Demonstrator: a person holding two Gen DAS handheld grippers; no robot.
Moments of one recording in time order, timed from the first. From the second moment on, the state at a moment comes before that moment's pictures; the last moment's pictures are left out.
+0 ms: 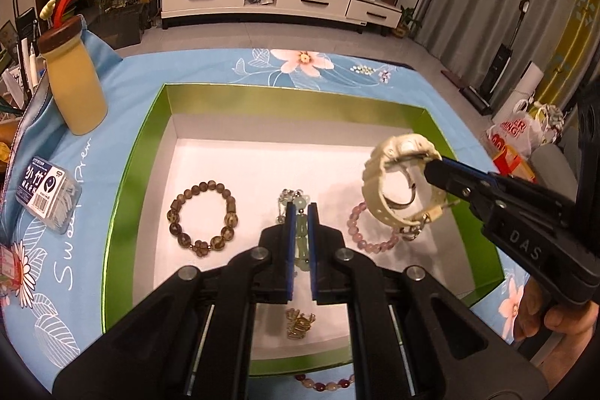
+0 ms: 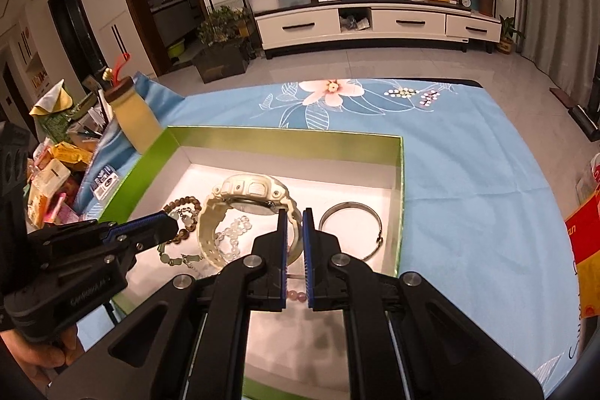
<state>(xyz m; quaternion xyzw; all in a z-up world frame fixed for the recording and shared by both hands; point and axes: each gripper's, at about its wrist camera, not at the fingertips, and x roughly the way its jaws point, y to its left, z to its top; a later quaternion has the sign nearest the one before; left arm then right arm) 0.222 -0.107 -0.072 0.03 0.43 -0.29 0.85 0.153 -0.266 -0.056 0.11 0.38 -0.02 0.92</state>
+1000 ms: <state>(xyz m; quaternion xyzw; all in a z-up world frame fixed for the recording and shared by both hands) 0.226 -0.119 -0.074 0.06 0.43 -0.28 0.86 0.194 -0.262 -0.068 0.12 0.40 -0.05 0.91</state>
